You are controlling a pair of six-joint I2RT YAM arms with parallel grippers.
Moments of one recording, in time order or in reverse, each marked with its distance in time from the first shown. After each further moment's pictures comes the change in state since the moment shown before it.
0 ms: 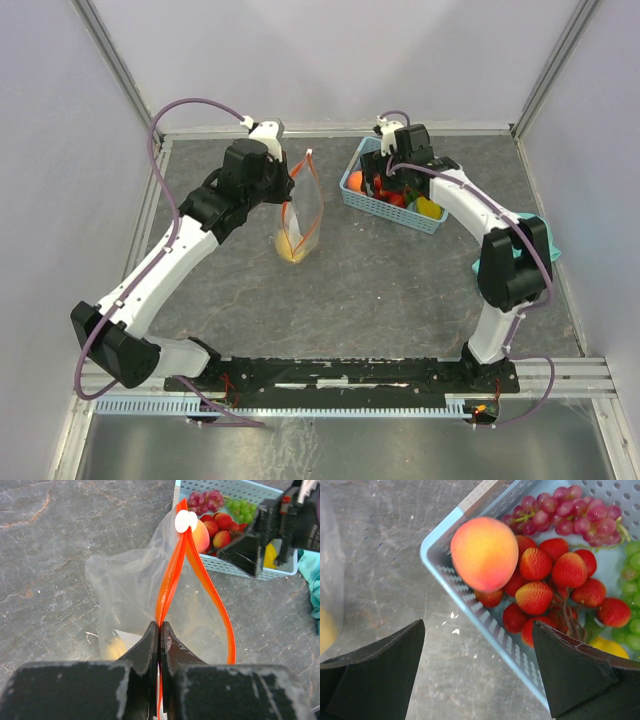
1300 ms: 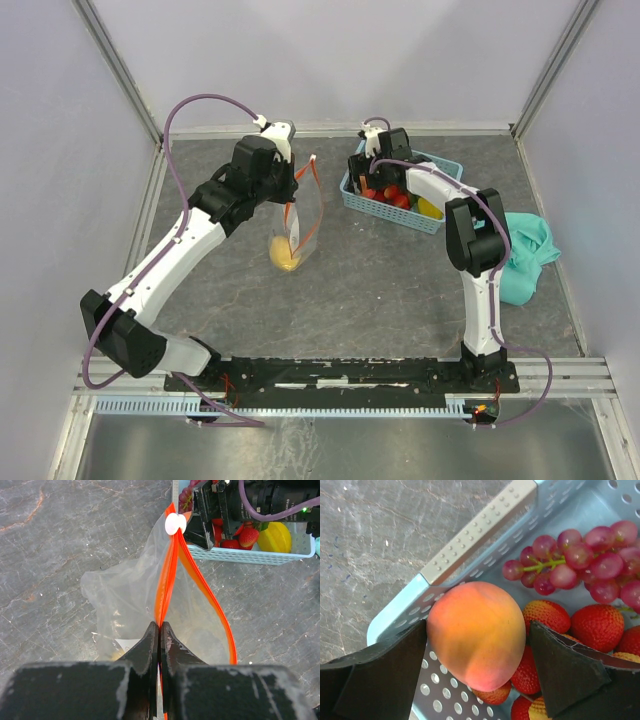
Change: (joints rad) left arm 0.000 0.064 0.035 -0.030 0.031 0.091; right arm -0.013 0.403 0.231 0.123 -0.090 -0.010
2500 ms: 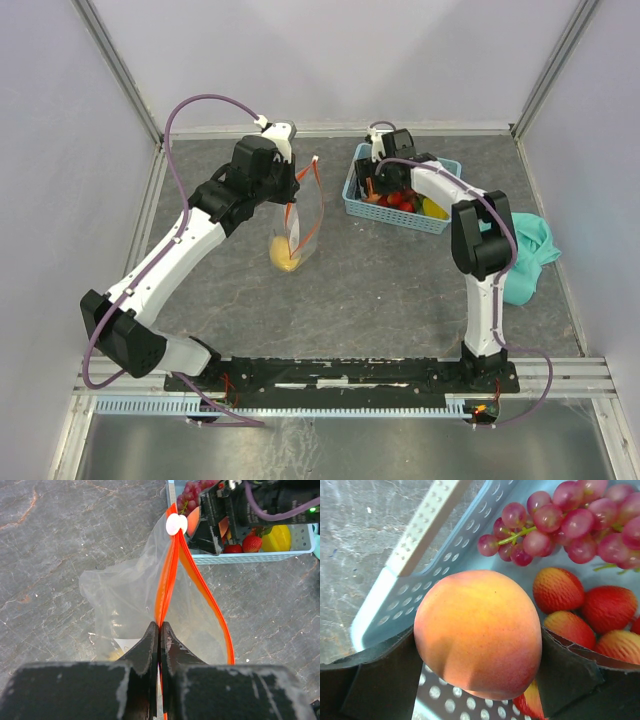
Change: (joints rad) left arm 0.000 0.000 0.000 0.000 0.022 0.000; right arm -0.007 -0.019 -0.002 -0.158 0.036 0.037
